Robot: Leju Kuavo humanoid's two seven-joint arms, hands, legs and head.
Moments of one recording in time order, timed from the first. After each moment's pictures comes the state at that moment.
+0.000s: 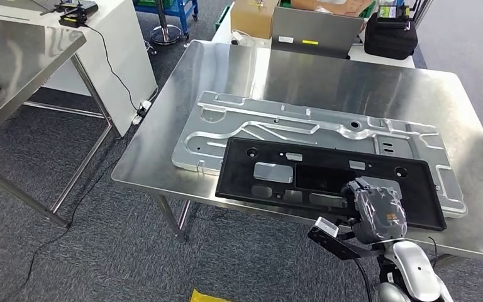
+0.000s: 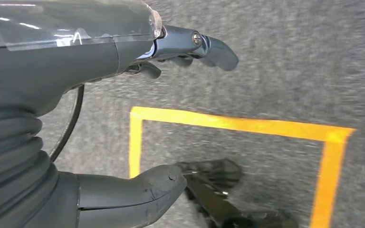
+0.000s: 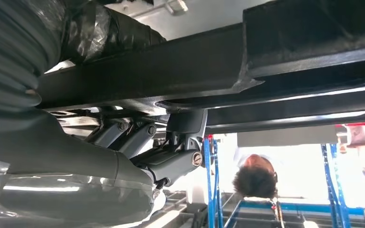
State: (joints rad) left arm -0.05 -0.08 1.24 -0.28 -1.33 -0.02 -0.41; right arm 0.11 -0.33 0.10 -1.91 1.07 -0.15 0.15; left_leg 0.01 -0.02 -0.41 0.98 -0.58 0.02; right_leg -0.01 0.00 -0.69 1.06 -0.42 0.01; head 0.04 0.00
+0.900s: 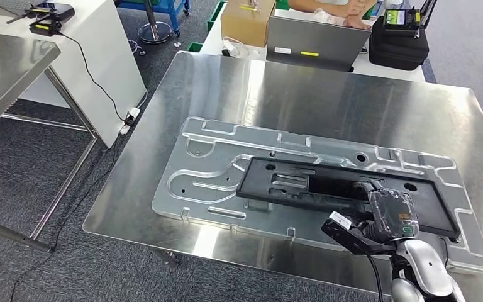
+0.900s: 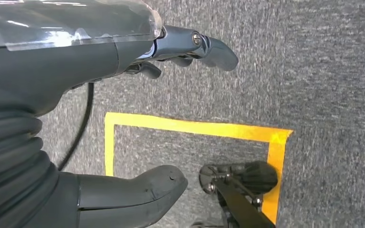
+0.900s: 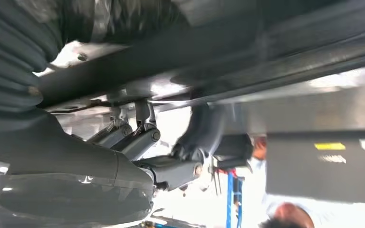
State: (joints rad) left arm -0.06 -0.08 1.23 -0.29 -1.33 -0.01 -0.40; right arm 0.13 -0.34 0.00 -1.87 1.05 -0.05 0.16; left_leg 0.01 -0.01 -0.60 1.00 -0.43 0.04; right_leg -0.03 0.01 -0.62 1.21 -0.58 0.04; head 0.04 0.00
